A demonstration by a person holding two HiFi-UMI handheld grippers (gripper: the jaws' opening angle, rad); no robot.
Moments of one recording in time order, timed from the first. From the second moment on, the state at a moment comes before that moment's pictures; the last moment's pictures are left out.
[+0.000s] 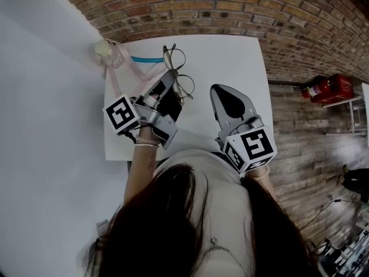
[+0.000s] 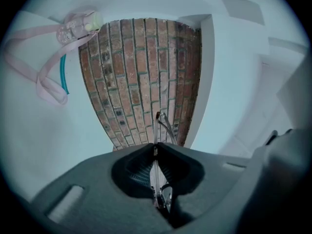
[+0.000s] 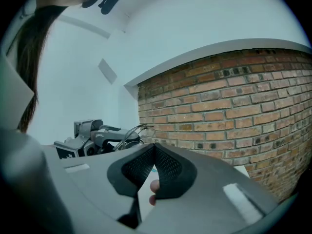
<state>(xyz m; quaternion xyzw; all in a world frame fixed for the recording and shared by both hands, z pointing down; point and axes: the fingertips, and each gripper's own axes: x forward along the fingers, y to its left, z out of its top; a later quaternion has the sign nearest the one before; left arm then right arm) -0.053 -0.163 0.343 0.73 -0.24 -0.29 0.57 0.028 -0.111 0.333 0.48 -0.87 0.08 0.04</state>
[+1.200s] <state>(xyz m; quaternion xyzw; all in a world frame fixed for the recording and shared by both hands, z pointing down) -0.050 -0.165 0.340 0.72 -0.22 -0.30 0.58 -0.020 -0.087 0.334 0.37 -0.92 0.08 0.03</state>
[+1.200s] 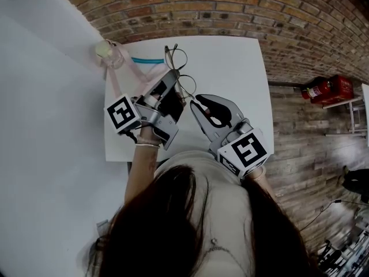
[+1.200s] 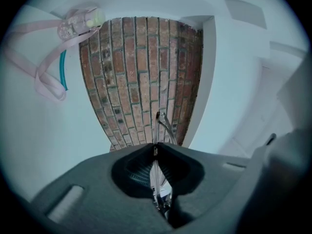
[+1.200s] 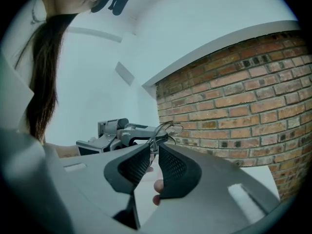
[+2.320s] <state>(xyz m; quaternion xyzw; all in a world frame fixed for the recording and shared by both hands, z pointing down) -0.044 -0.159 0.346 0.72 -0.21 -0.29 0.59 -0.022 -0.088 0.330 0.37 -0.93 0.07 0.03</state>
